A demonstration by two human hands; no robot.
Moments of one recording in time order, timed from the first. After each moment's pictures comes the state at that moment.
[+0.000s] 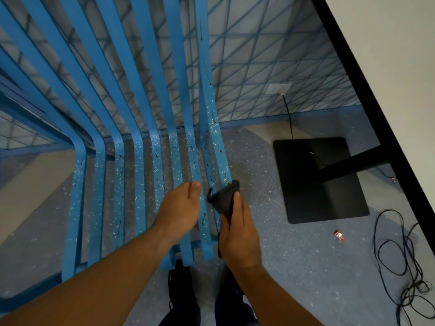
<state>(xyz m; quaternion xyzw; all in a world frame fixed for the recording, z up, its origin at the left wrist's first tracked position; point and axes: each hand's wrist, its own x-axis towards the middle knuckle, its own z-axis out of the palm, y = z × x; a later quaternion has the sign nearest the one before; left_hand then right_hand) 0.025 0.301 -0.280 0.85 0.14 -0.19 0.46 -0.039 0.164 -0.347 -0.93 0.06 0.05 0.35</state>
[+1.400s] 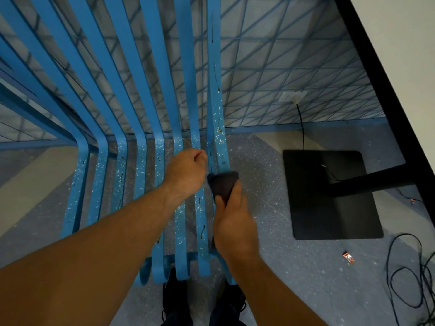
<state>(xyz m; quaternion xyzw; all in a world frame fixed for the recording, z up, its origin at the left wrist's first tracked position) 0.115 0.293 -0.292 0.86 0.16 -0.13 0.47 0.031 0.173 -0.321 -0.93 0.09 0.17 0.32</state>
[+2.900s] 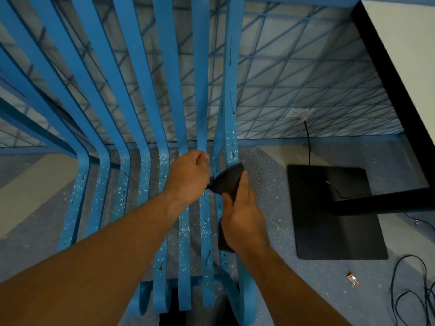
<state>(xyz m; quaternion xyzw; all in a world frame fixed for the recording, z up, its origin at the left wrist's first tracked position) 0.161 0.318 -0.298 0.85 0.18 -0.09 0.49 0.101 0.187 -0.324 -0.92 0.05 0.16 0.35</state>
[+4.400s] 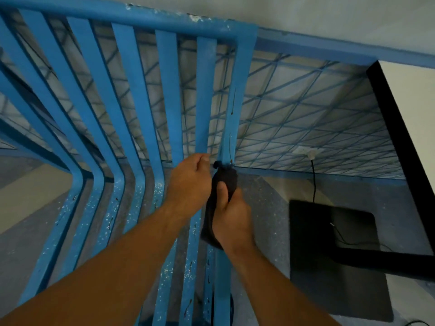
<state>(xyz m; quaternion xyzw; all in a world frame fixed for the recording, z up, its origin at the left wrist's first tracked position) 0.239 0.302 -0.279 0.80 0.25 0.00 0.54 0.216 0.199 -0.326 -0.87 0.10 0.16 0.45</state>
